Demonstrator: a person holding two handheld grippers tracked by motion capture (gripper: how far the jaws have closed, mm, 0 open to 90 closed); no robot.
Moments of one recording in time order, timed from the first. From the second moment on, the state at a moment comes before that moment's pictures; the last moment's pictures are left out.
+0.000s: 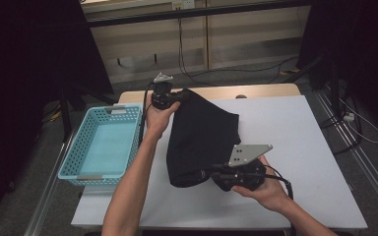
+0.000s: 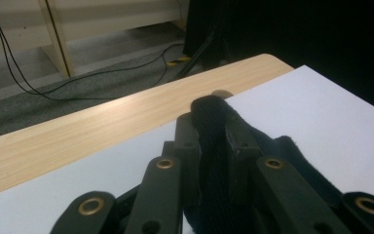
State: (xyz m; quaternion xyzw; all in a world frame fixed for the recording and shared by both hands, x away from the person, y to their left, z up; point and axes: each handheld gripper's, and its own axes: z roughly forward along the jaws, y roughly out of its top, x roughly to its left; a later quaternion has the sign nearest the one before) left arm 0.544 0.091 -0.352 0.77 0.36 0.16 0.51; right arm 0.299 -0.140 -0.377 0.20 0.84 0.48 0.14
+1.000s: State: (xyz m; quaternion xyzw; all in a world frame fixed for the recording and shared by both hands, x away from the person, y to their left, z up) left arm 0.537 0.133 -0.313 0.75 0.37 0.18 0.52; right arm 0.304 -0.113 -0.351 0.17 0.83 0.52 0.14
